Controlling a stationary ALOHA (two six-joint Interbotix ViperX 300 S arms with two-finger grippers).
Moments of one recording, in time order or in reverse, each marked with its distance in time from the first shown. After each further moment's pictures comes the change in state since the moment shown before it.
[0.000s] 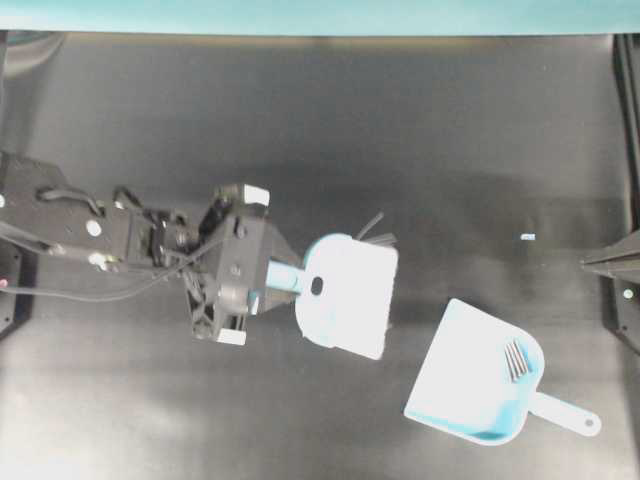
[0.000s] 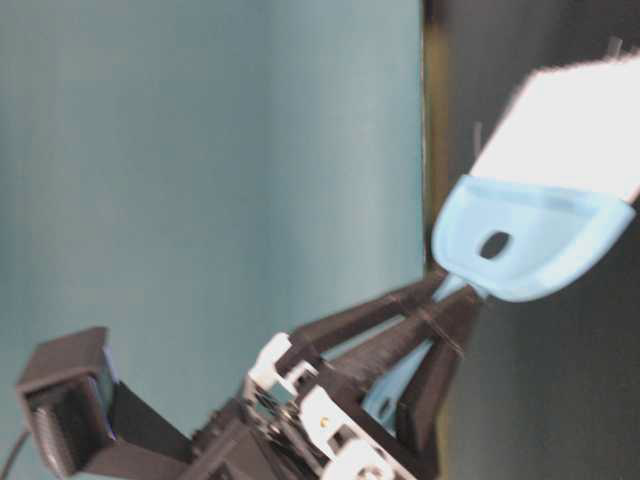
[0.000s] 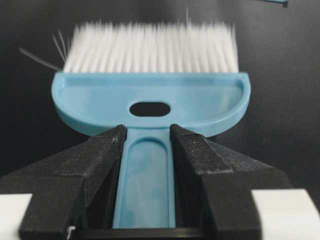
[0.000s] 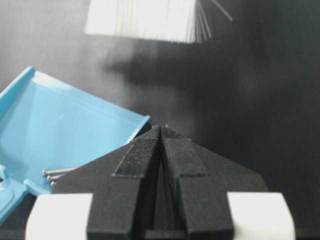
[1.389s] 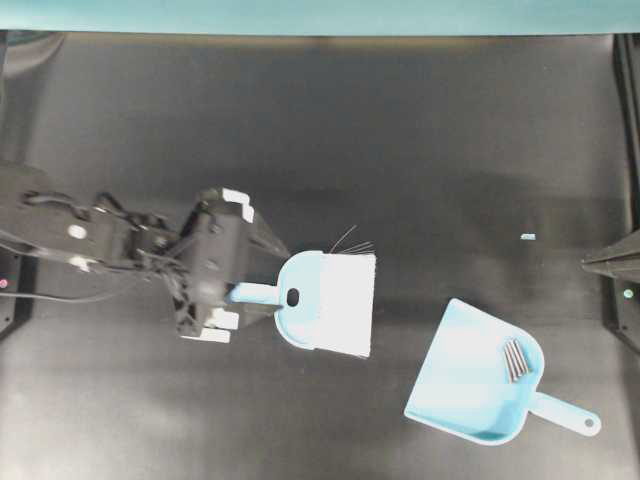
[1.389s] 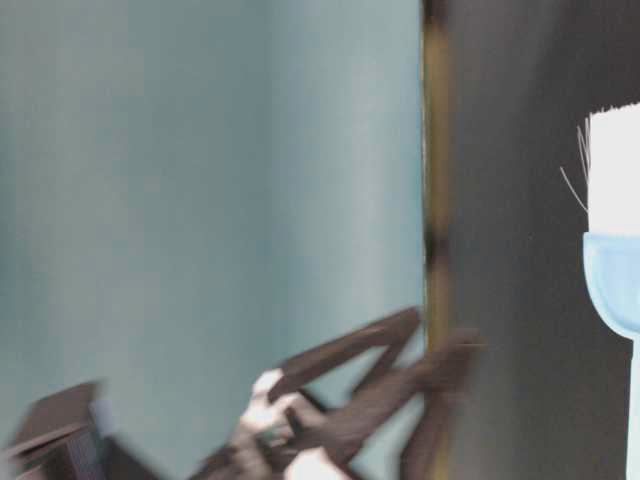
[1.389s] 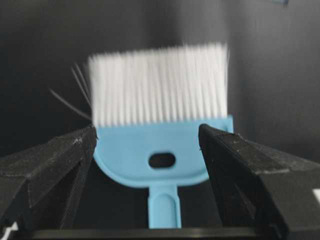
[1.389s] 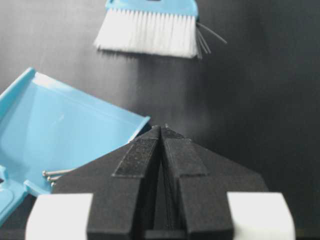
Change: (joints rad) left arm 0.018 -0.107 0.087 0.000 -0.061 -0.041; right arm 0.000 -0.005 0.000 0.000 0.000 0.000
